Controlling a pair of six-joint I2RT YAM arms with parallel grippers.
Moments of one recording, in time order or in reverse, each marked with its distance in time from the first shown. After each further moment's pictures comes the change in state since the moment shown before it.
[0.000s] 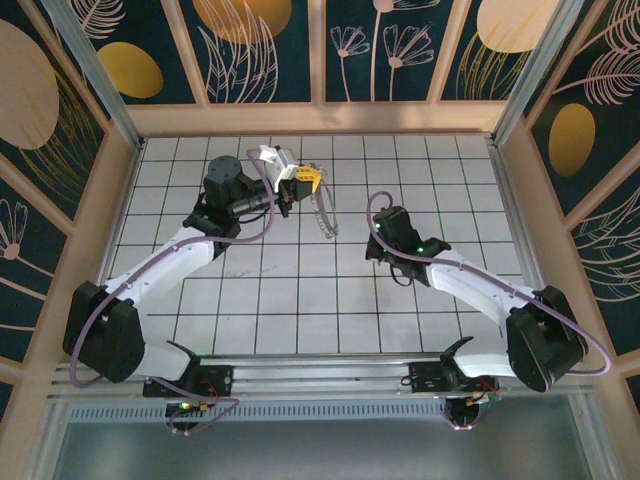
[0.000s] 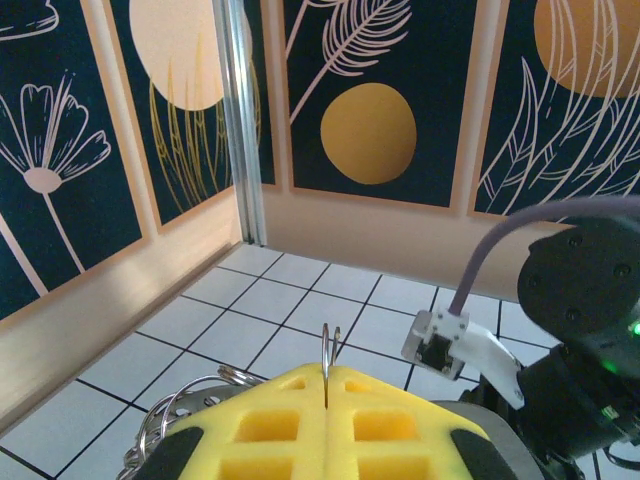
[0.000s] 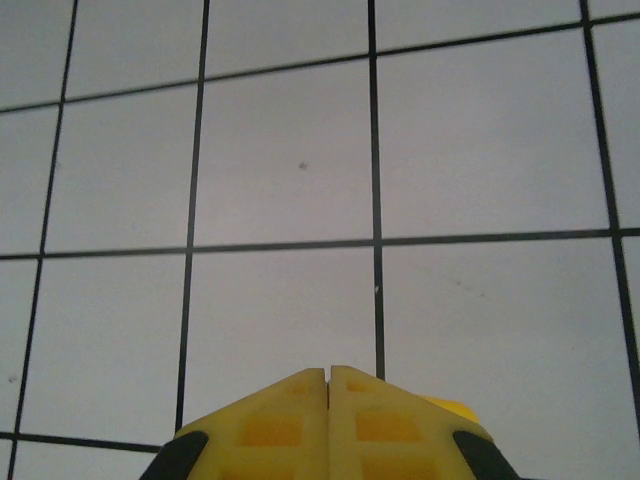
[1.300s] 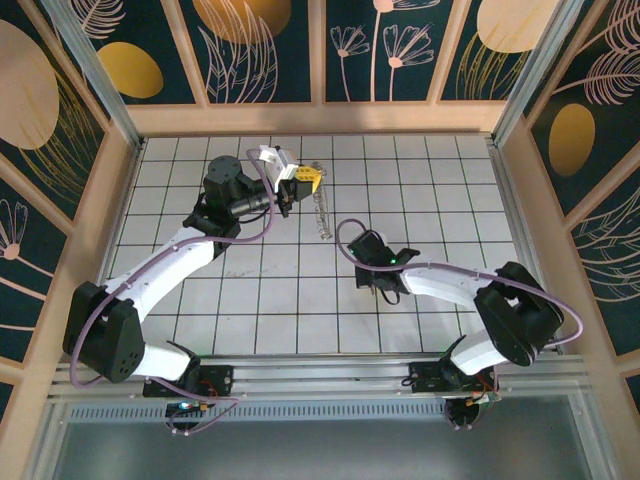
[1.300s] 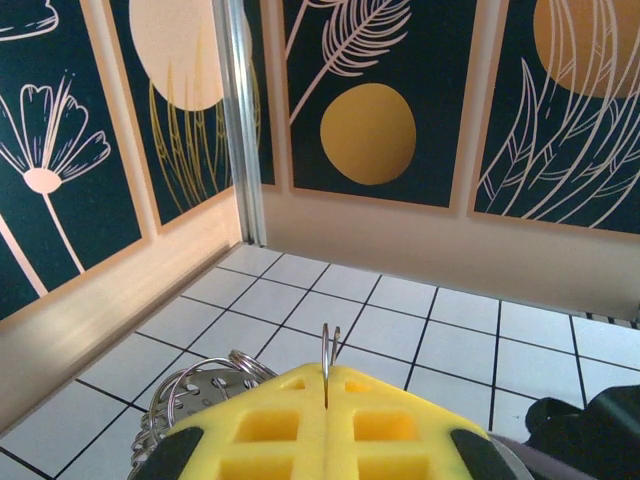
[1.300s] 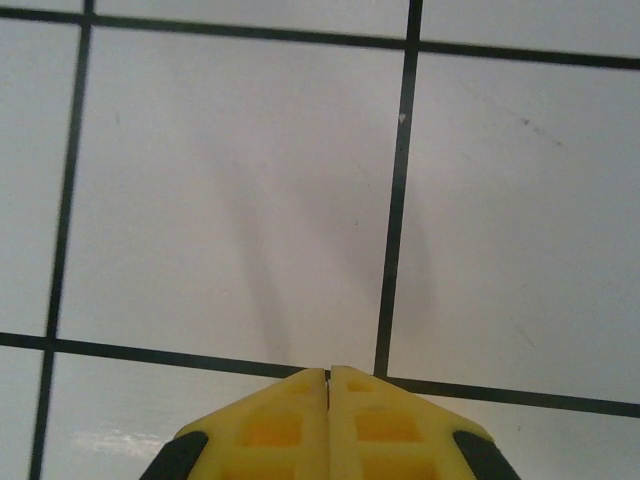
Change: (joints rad) left arm 0.000 0.000 0.000 0.000 0.001 -0.001; right arm 0.168 0.168 -0.039 -0.057 0.078 -0.008
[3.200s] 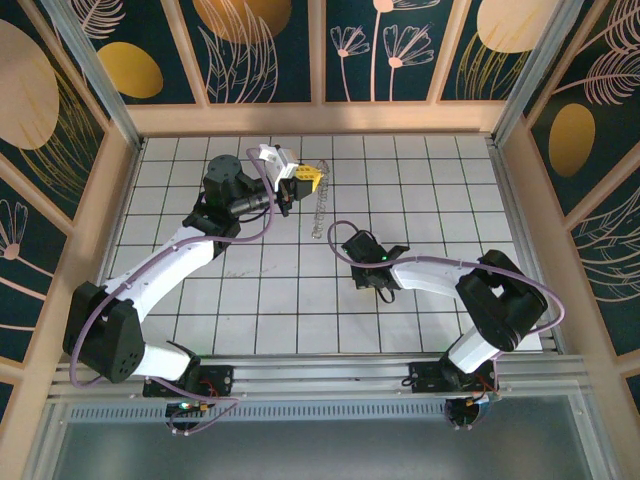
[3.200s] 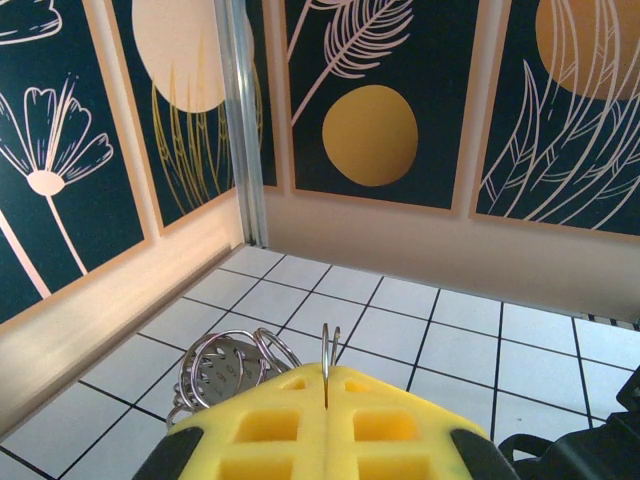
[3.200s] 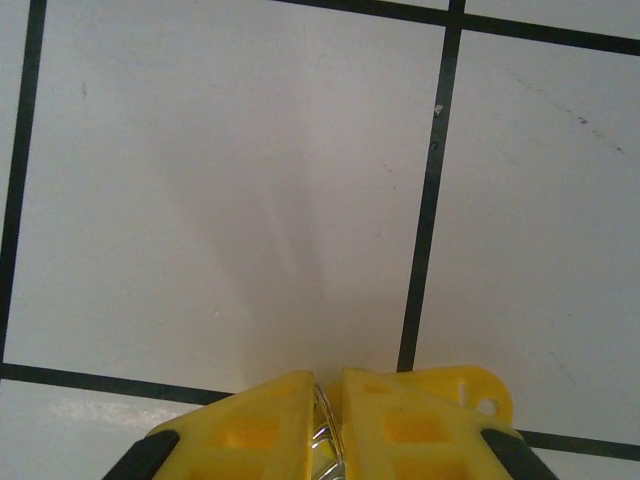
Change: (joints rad) left arm 0.000 0.000 0.007 -0.005 -0.004 0.000; right arm 0.000 0.114 0.036 0.008 0.001 -0.045
